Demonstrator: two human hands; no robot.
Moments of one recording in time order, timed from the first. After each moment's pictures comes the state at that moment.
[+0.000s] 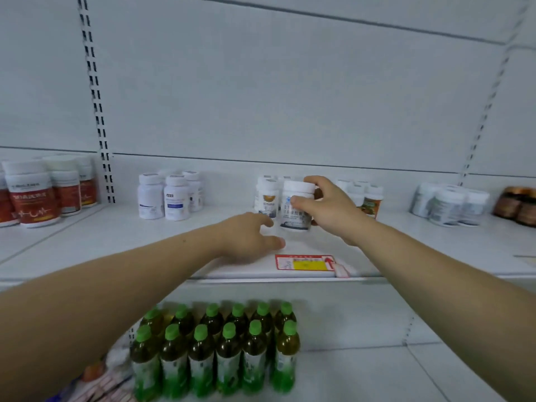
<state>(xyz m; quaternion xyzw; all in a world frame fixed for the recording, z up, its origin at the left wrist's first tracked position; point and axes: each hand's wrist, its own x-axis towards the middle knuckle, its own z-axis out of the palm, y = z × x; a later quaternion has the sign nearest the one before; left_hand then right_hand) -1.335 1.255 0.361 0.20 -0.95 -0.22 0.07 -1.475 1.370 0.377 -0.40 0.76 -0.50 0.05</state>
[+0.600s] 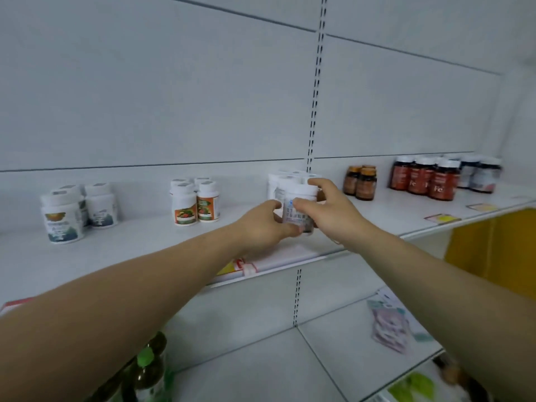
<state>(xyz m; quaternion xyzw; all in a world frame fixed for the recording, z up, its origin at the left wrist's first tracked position) -1.577 1.489 0.365 0.05 -0.92 -0.39 0.09 -1.649 1.625 0.368 -0.26 0.79 -0.55 -0.03</state>
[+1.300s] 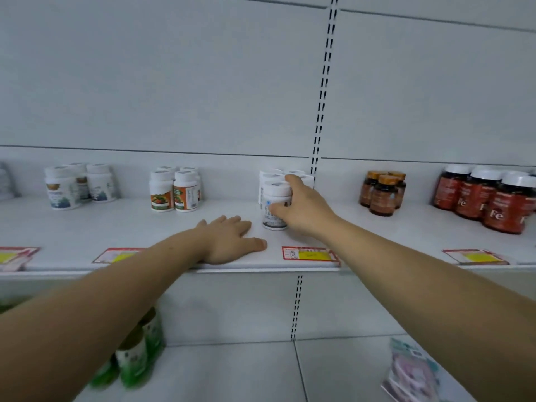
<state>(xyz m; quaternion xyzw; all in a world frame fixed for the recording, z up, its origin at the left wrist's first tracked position) -1.624 1.528 0.343 0.25 -0.97 -0.05 -0.02 -1.765 1.638 0.362 -0.46 0.83 -0.32 -0.05</state>
